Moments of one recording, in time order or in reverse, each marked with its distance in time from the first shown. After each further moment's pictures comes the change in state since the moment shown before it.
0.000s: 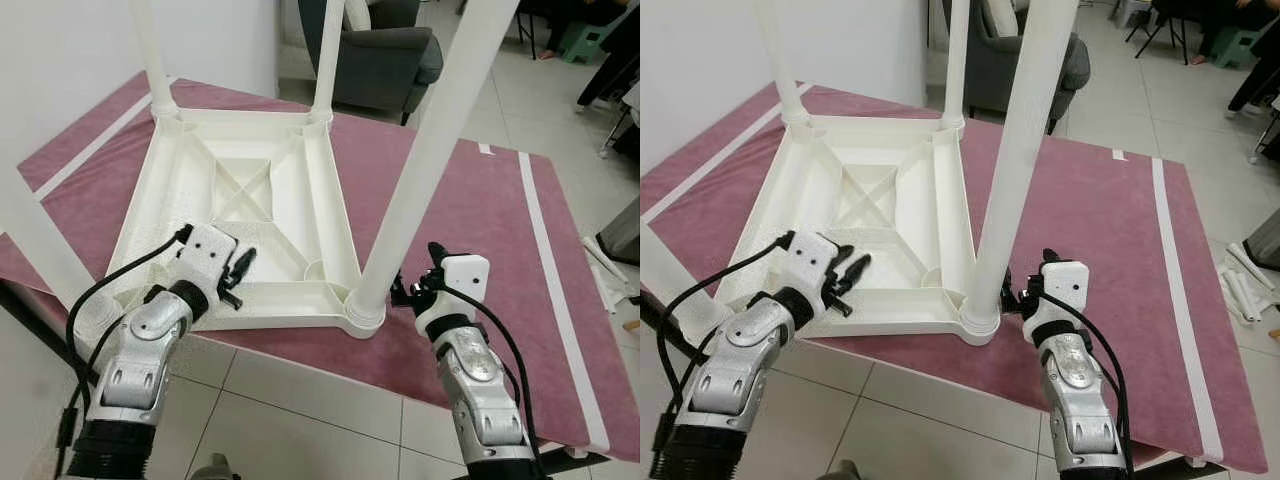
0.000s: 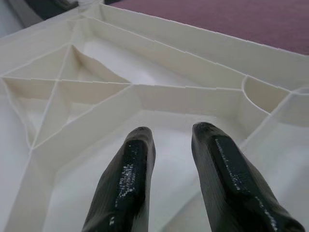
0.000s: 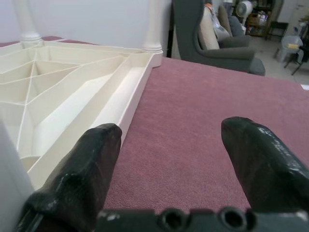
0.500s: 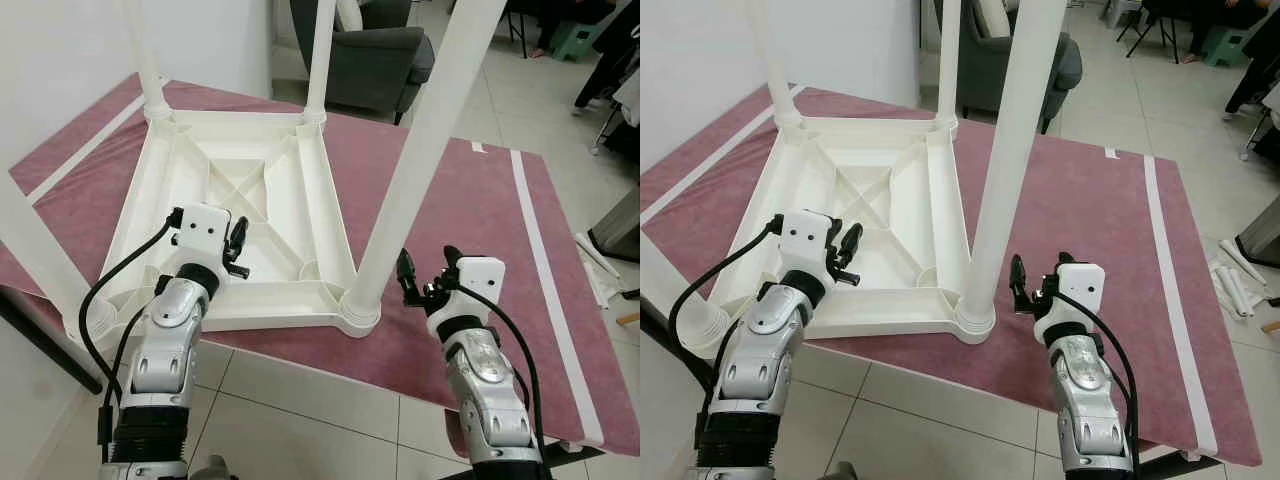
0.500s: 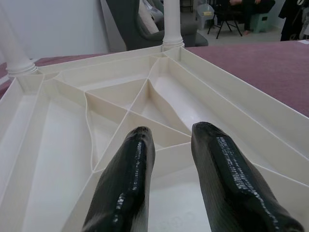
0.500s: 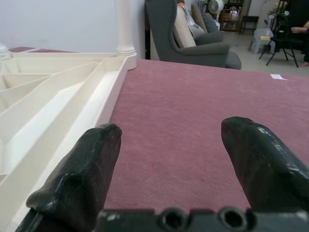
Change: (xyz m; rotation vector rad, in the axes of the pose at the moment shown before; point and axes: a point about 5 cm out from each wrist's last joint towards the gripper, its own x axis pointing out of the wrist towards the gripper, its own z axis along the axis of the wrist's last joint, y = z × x) left arm 0.016 0.011 0.015 -0.174 -0.159 0.405; right arm 0.001 -0.007 -0.002 0.059 0.002 -0.126
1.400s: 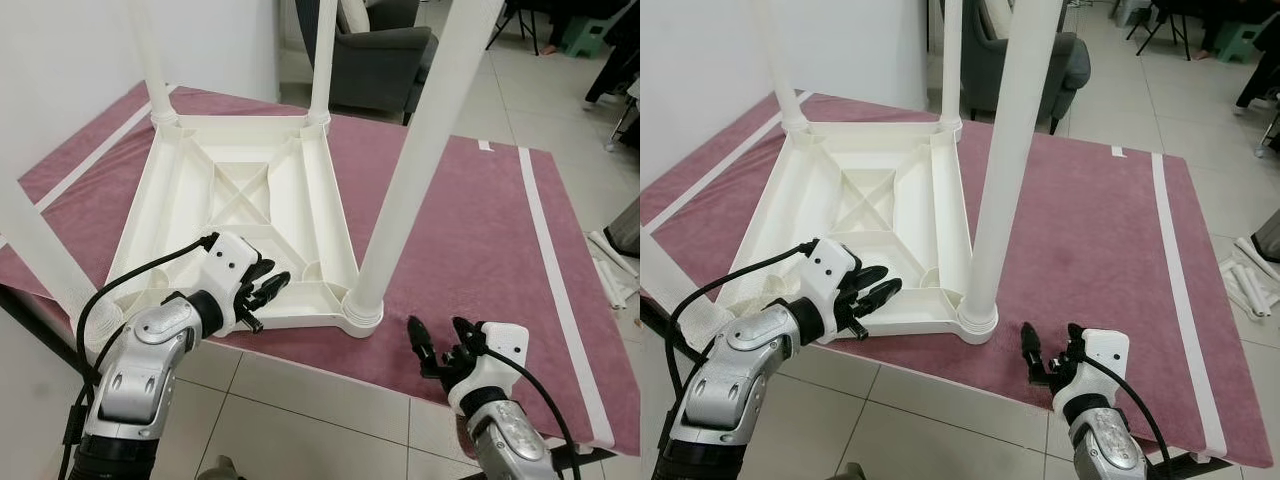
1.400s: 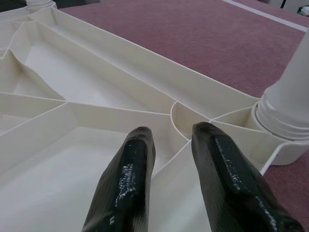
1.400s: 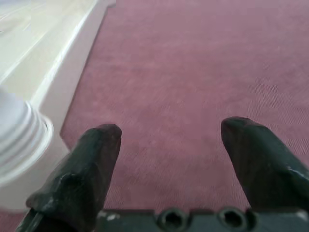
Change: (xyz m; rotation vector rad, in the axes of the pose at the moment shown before) left arm -0.029 -0.025 -0.005 -0.007 0.134 -0.516; right arm -0.060 -0.013 -0.024 0.096 0.204 -0.049
